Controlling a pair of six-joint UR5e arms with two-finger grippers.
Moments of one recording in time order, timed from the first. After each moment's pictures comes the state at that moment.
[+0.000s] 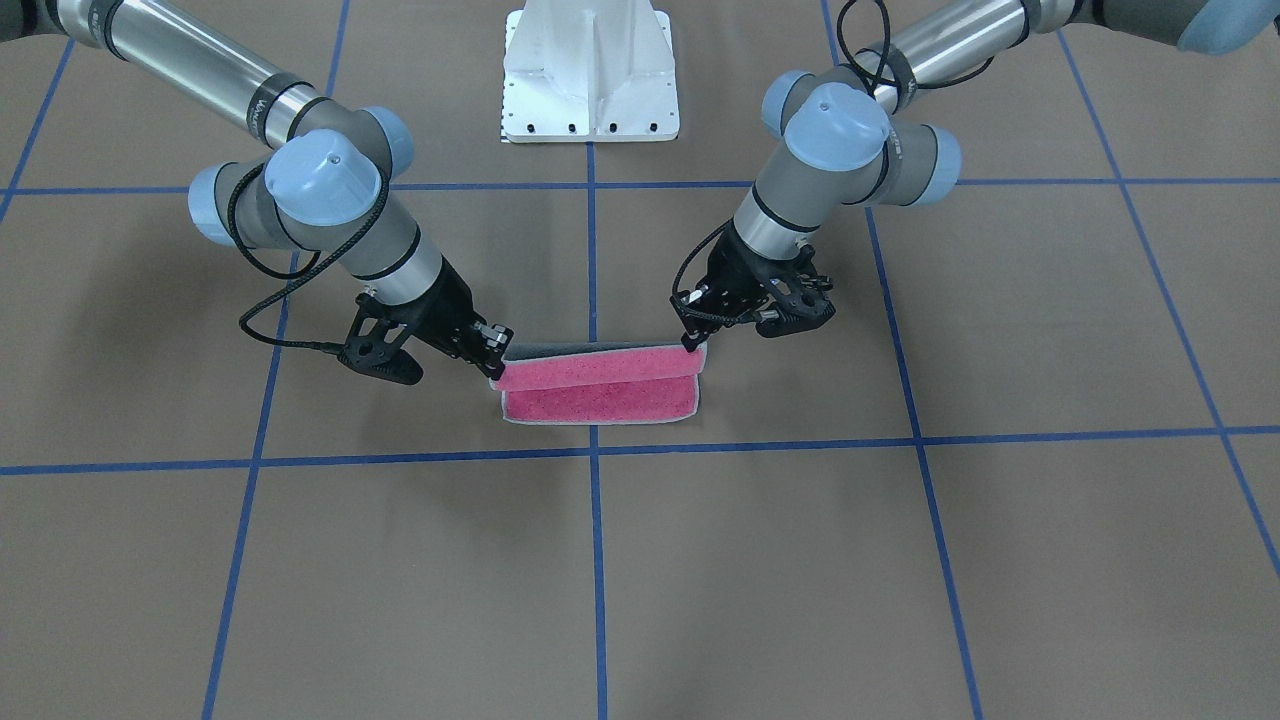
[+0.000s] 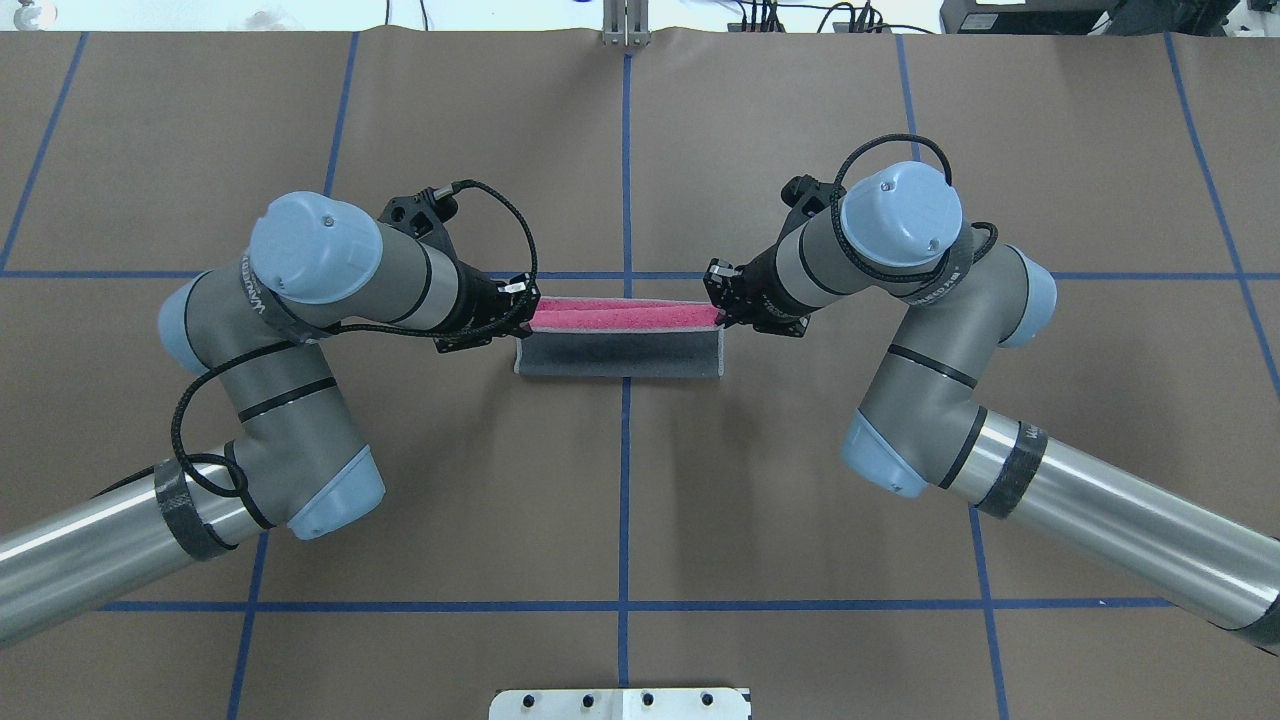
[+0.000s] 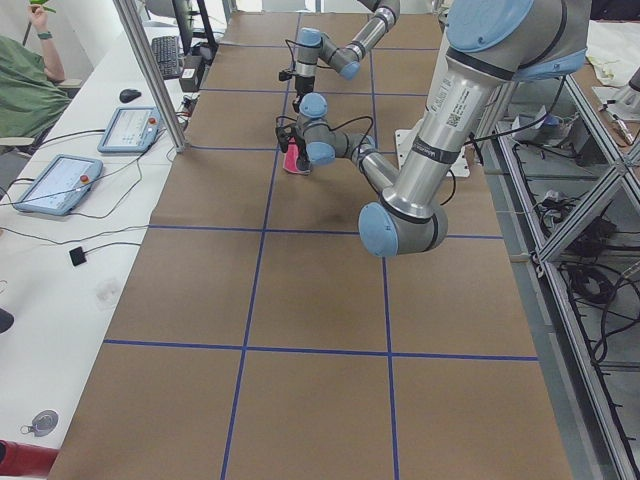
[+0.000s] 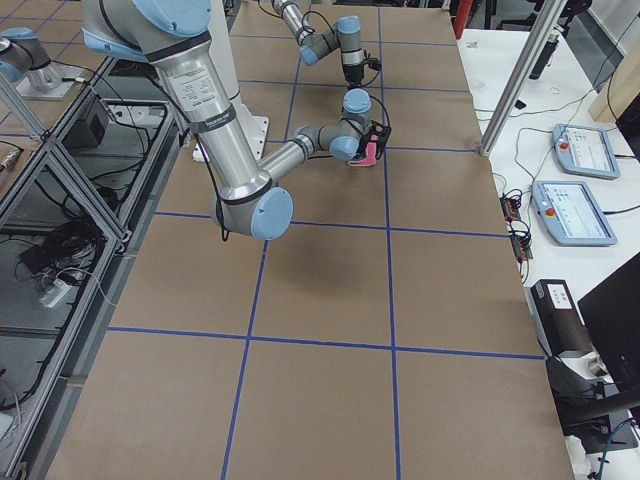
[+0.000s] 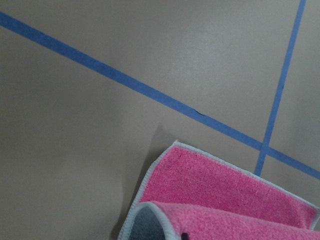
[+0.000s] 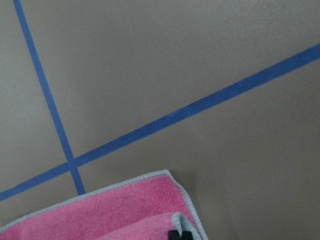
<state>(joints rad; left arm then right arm) -0.61 -2.14 -1.56 -2.14 -1.91 -1.67 0.65 -1.02 1.50 -1.00 1.99 1.66</state>
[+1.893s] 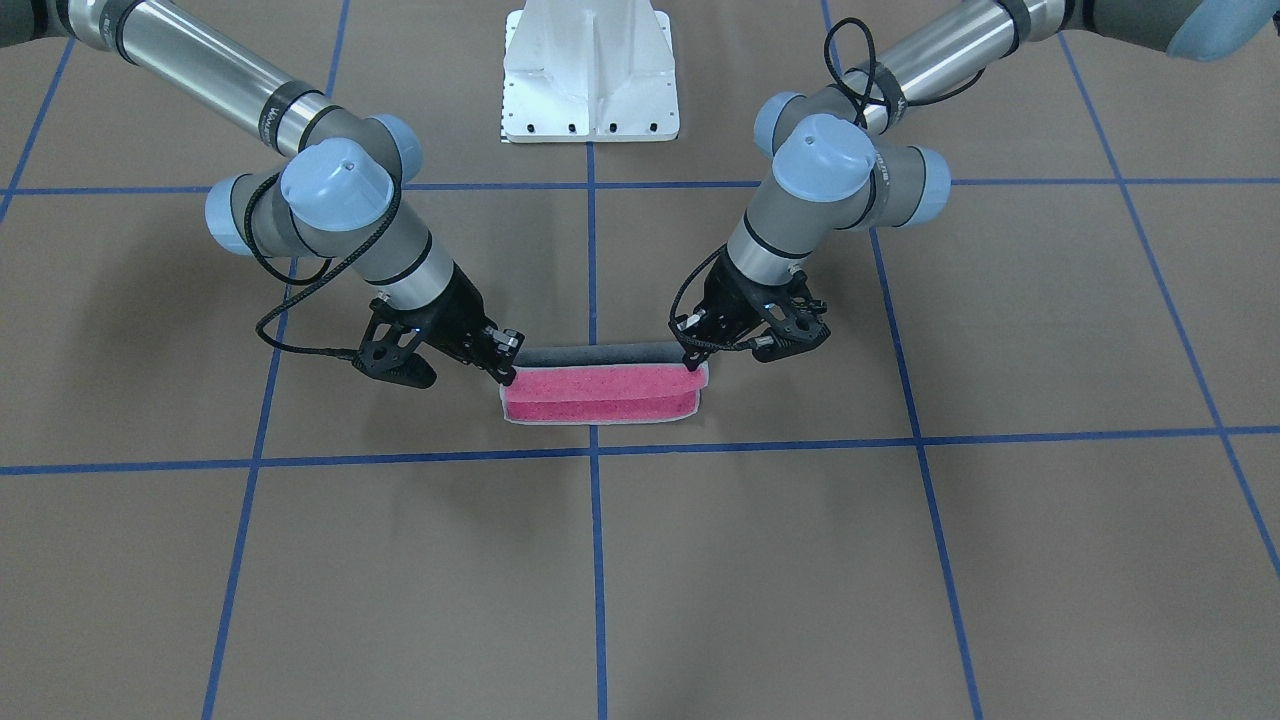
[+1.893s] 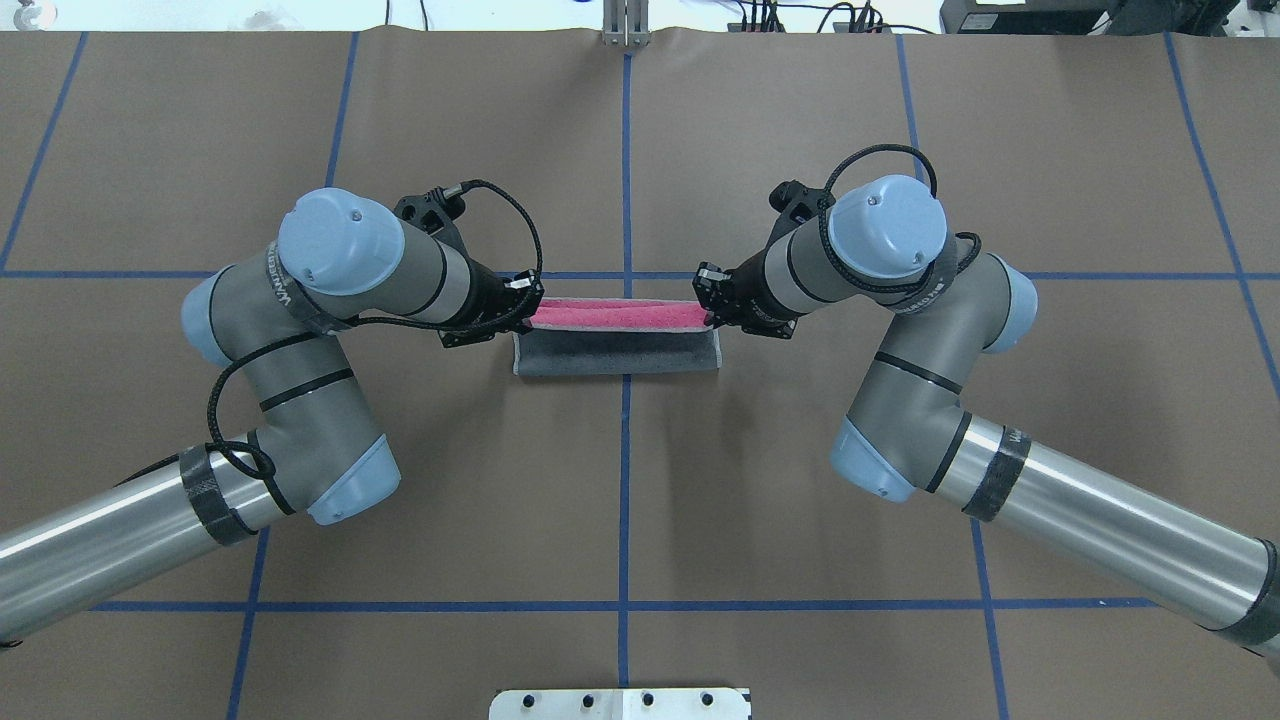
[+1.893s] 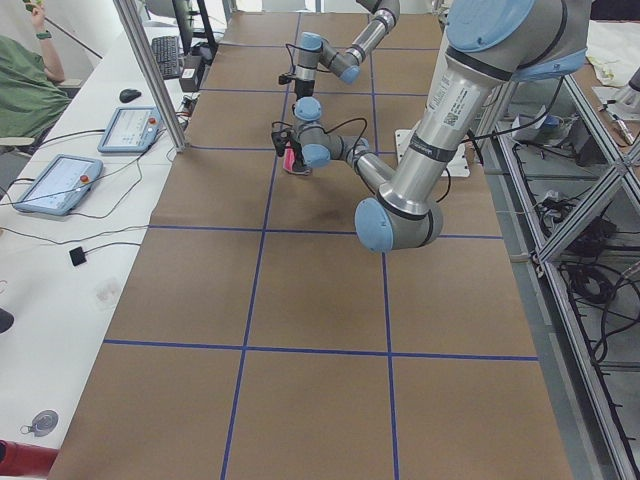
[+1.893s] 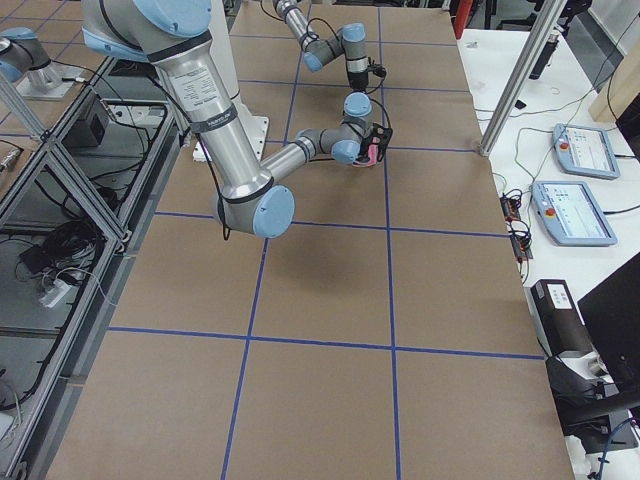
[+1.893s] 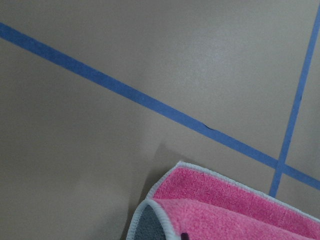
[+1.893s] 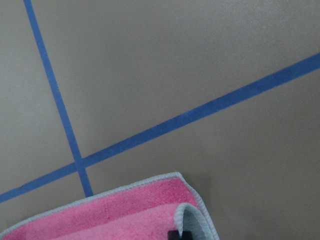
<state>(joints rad) -0.61 -2.16 -1.50 -2.14 -1.91 -1.68 0.63 -1.00 1.46 -0.94 1.96 1.66</state>
